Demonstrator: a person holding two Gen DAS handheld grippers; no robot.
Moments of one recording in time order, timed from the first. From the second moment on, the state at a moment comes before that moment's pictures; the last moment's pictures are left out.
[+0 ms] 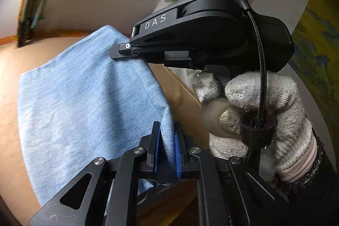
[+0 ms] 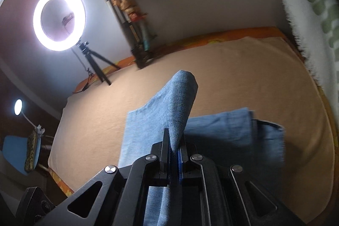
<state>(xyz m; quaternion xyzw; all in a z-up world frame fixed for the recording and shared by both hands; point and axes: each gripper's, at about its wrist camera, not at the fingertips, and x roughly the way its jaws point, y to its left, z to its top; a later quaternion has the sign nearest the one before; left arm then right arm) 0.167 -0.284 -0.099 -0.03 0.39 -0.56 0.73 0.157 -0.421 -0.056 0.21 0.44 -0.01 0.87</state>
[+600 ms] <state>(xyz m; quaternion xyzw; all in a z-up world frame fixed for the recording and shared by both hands) 0.182 -0.355 -0.132 0.00 0.42 -0.57 0.71 0.135 -0.490 -0.099 0.24 0.46 -0.05 0.85</state>
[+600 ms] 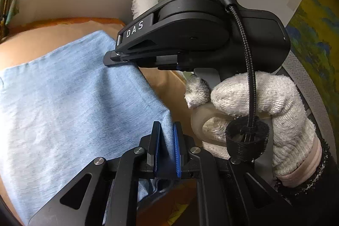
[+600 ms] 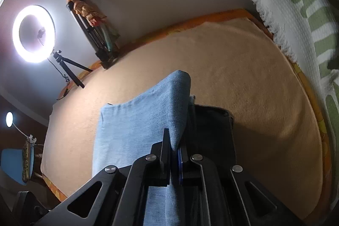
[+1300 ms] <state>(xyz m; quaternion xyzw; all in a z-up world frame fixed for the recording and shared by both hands) 0.137 -0.380 -0.131 0.03 0.42 -0.56 0.71 0.117 -0.521 -0.080 0.22 0.44 -0.08 0.87</state>
